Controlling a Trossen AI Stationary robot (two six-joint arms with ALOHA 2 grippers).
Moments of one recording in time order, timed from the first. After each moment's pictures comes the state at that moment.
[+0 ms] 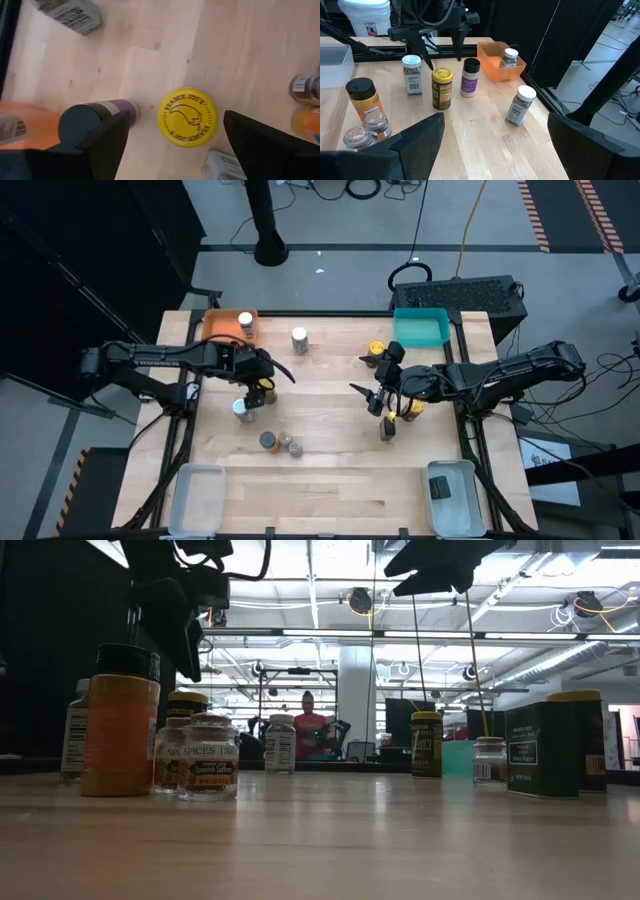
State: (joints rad) left arm 0.10 1.26 0.99 -0.90 -0.15 -0.07; right arm 0.17 1.16 0.88 -0.10 0.55 0.10
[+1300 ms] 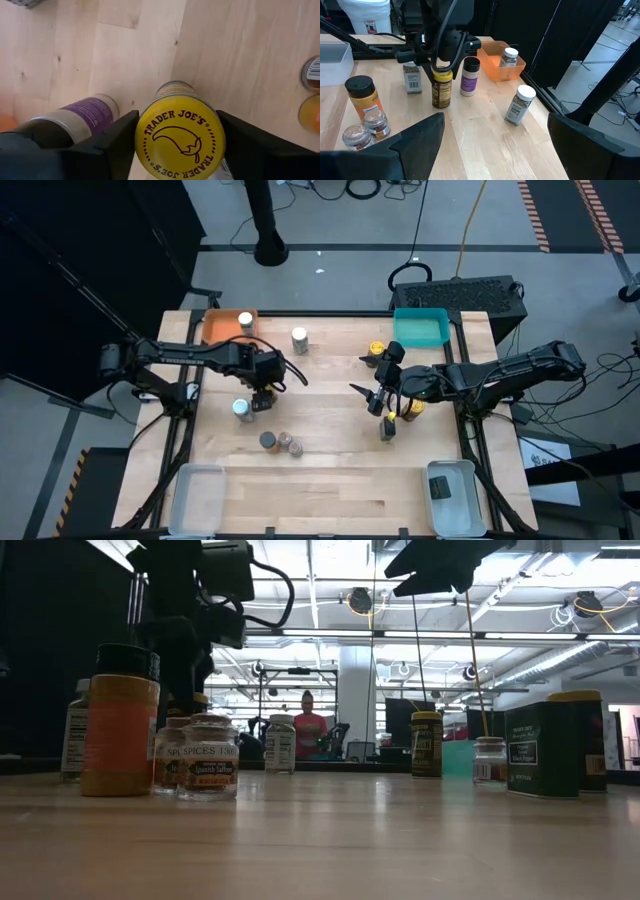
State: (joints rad) left arm 0.16 1.44 0.99 -0.88 -0.03 -0.02; right arm 0.17 1.16 0.88 -0.11 0.55 0.09
